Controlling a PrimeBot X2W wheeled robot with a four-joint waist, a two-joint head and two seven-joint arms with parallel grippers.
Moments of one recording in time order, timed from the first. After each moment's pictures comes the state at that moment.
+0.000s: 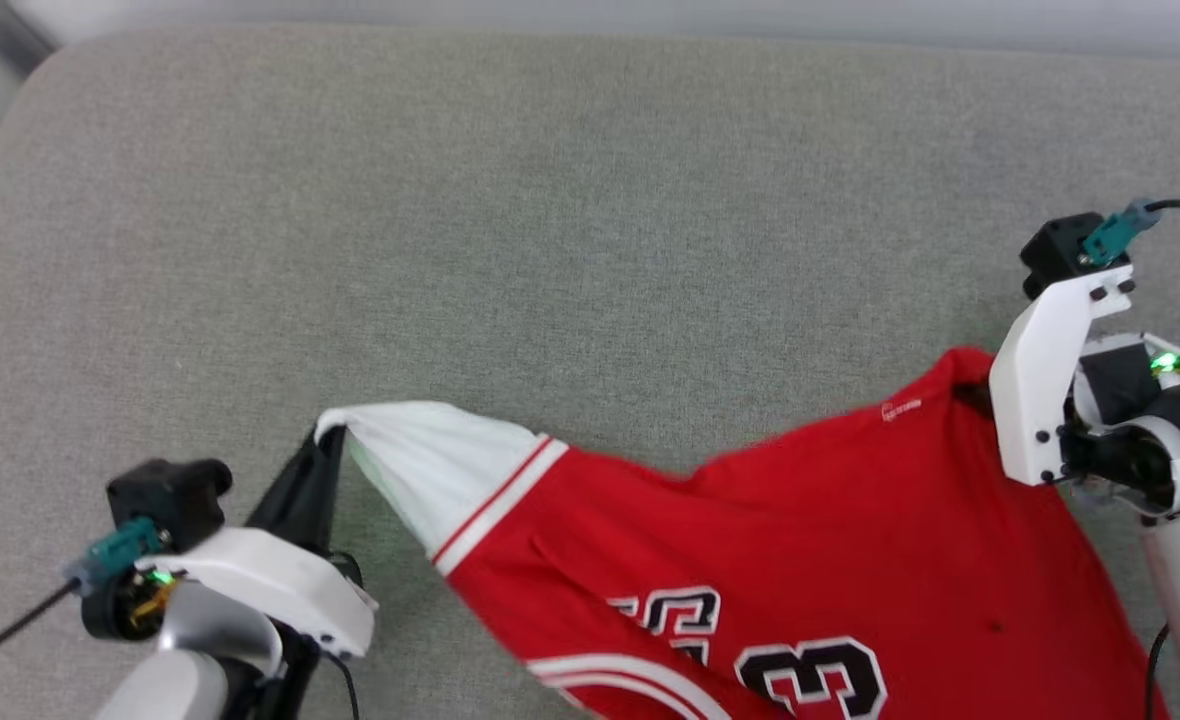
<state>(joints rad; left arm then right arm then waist) -0.12 0.48 -0.39 -0.11 -0.74 0.24 -0.01 -0.56 -0.32 0.18 0.27 0.49 0.13 1.03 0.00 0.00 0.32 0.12</state>
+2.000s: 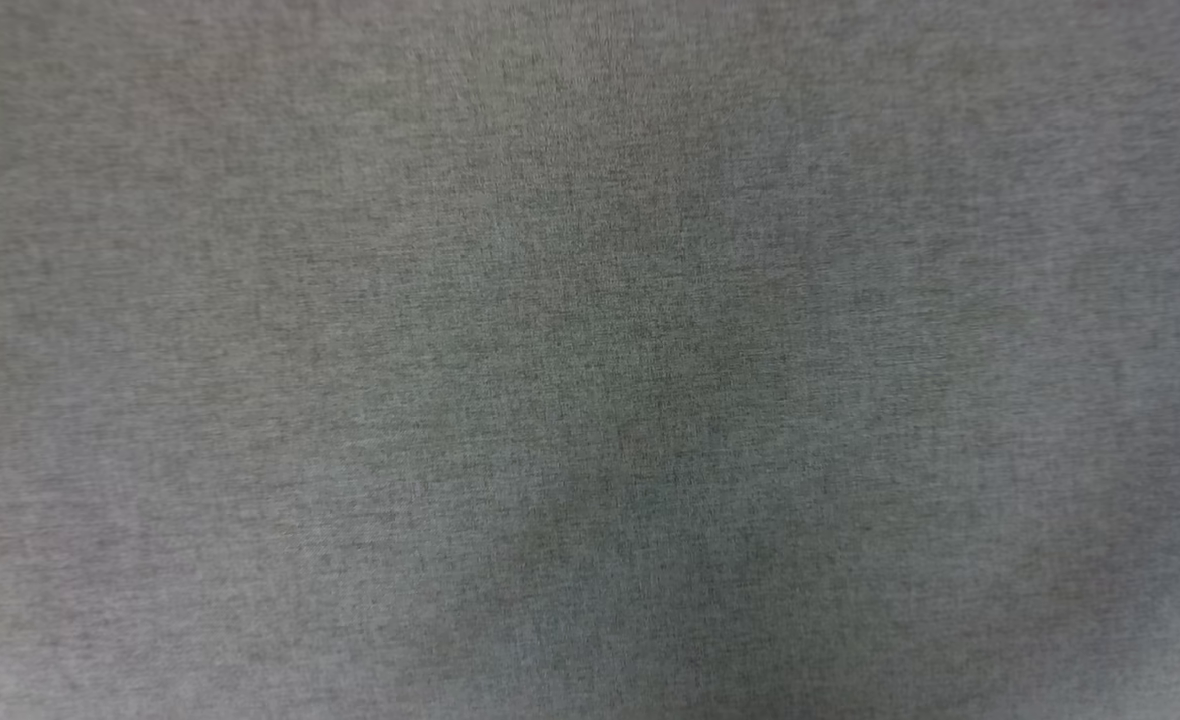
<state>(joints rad) -1.75 0.60 -0.26 0.52 -0.61 0.03 0.01 -1.73 -0.34 0.21 0.50 0.24 0.13 0.28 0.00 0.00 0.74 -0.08</state>
